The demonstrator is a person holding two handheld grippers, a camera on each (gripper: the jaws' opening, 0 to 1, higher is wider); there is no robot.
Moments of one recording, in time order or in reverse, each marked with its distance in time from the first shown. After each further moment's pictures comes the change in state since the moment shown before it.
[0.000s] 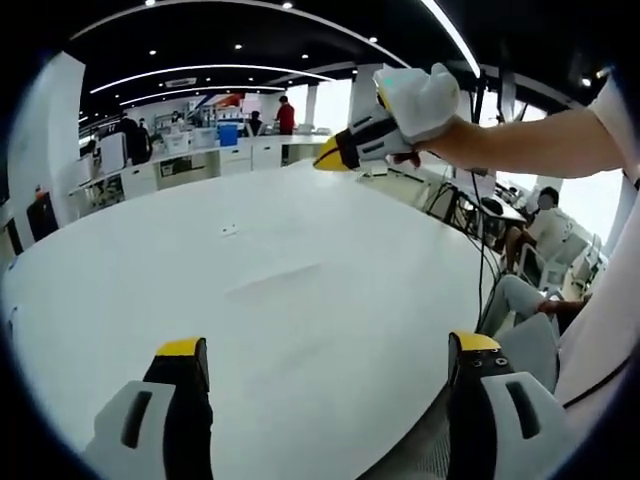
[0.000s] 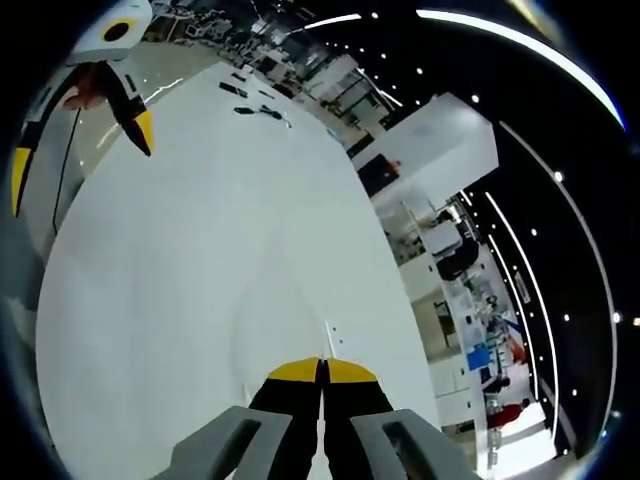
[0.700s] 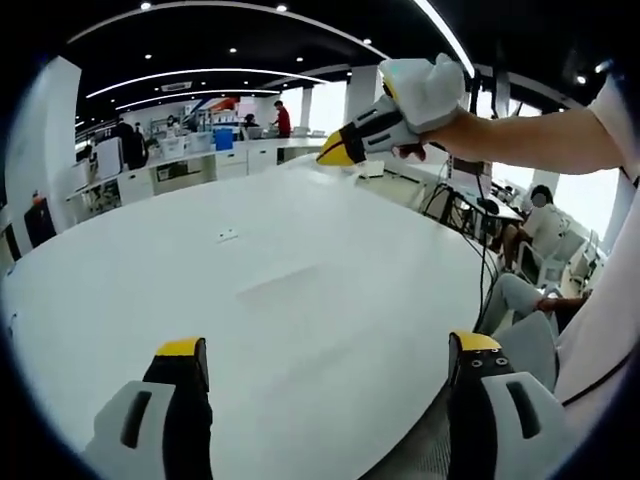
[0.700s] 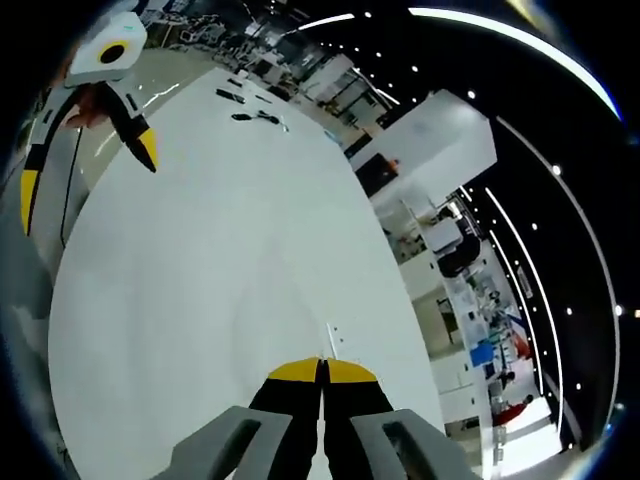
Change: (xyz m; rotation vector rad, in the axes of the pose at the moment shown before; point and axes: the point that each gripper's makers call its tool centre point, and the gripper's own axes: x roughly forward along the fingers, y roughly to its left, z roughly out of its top) left arm 0.000 -0.002 0.003 0.019 -0.010 -0.015; right arm -0.022 -0.006 0.008 0.025 -0.005 0.007
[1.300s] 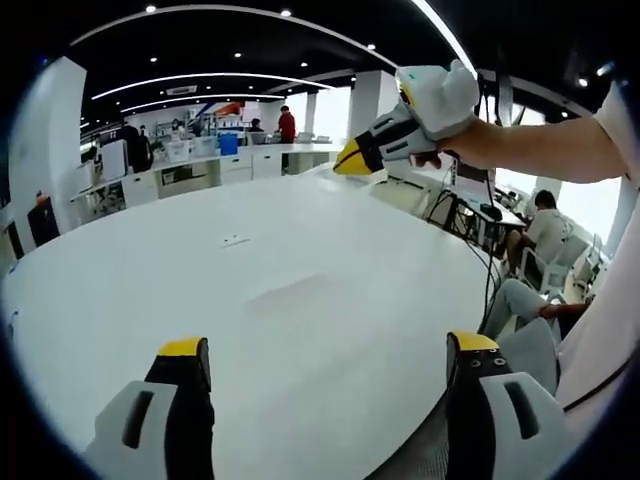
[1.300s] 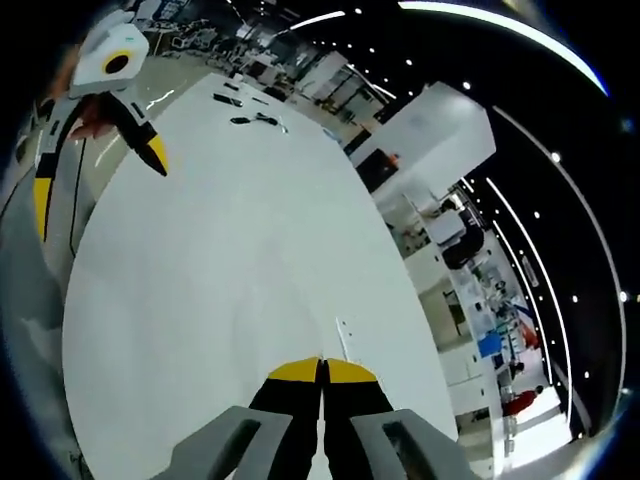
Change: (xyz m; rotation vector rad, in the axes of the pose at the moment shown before) left arm -0.003 0.002 0.007 -0.009 -0.027 0.014; right arm -0.013 0.009 -0.007 0.044 0.009 0.029
